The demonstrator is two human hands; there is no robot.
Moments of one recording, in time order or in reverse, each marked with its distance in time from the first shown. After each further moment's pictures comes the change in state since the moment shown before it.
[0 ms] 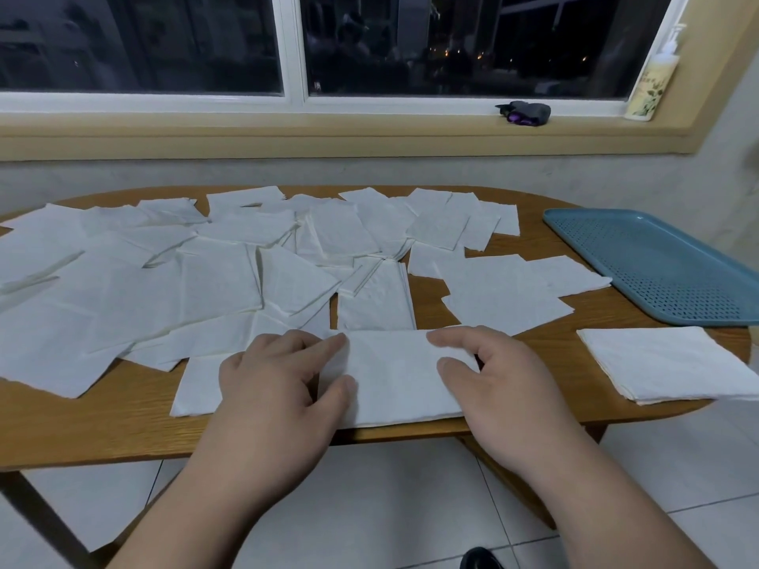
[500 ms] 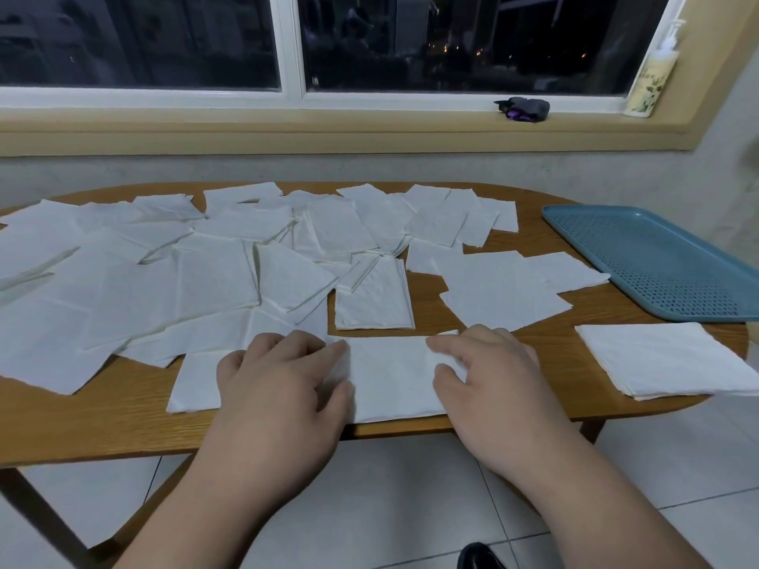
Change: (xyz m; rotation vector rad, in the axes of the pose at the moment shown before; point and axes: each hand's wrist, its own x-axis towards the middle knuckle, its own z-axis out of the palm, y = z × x) left_hand -0.003 -0.002 0.009 0.215 -0.026 0.025; right_hand 0.002 0.002 0.004 -0.416 0.003 -0.098
